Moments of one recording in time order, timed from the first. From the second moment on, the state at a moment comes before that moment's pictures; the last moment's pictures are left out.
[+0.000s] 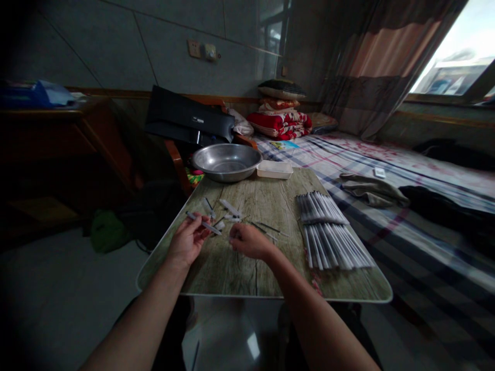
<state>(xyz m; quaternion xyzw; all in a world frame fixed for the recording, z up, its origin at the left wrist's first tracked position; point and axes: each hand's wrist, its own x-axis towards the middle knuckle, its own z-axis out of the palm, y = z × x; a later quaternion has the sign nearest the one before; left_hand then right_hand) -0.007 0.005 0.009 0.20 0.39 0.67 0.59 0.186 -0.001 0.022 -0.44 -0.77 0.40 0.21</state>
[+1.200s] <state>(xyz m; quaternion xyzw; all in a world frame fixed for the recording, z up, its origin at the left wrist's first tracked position) 0.004 -0.004 0.011 0.27 0.36 0.62 0.64 0.189 -0.002 0.022 -0.41 -0.60 0.57 0.39</state>
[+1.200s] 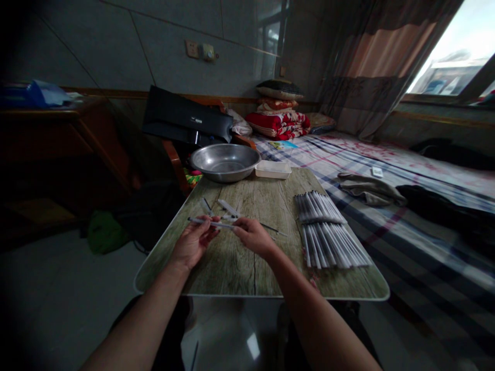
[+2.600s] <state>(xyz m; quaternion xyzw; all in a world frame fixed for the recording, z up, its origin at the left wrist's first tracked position) 0.021 -0.017 0.004 0.55 0.41 0.48 0.55 0.191 -0.008 0.019 -0.39 -0.44 0.64 0.49</state>
